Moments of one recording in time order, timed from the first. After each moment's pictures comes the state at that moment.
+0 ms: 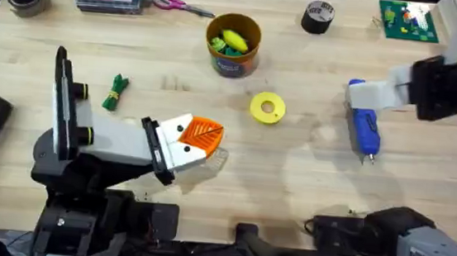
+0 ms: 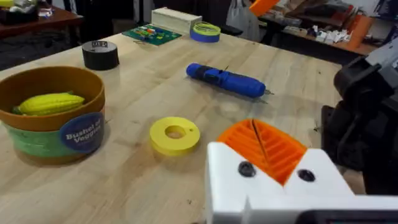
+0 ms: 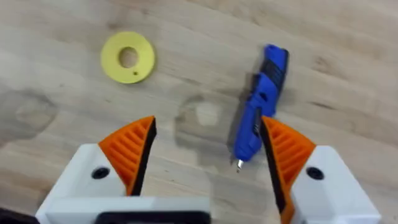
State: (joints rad) left arm 0.00 0.01 0.01 -0.12 1.12 -0.03; right arm 0.23 1.01 1.24 -1.27 0.00 -0.05
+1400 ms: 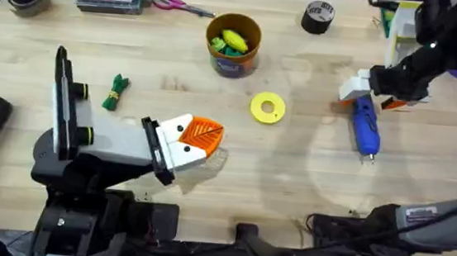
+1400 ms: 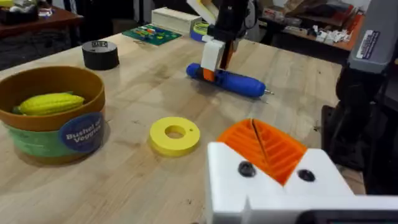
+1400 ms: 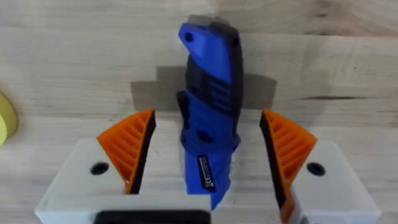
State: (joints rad) left arm 0.00 0.01 0.01 -0.12 1.12 -0.03; right arm -0.15 1.68 1.17 -1.00 -0.02 -0.12
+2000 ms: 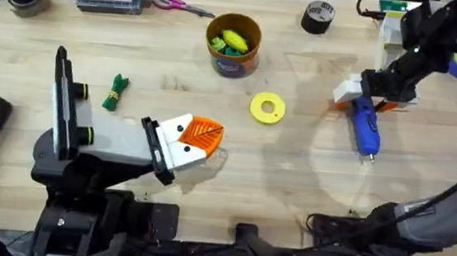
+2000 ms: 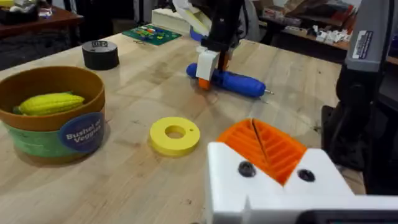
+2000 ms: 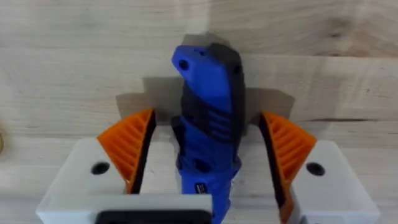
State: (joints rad) left arm 0.00 0.01 0.01 -0.12 1.12 -0.03; right arm -0.15 1.77 1.17 -0.94 -0.02 -0.13
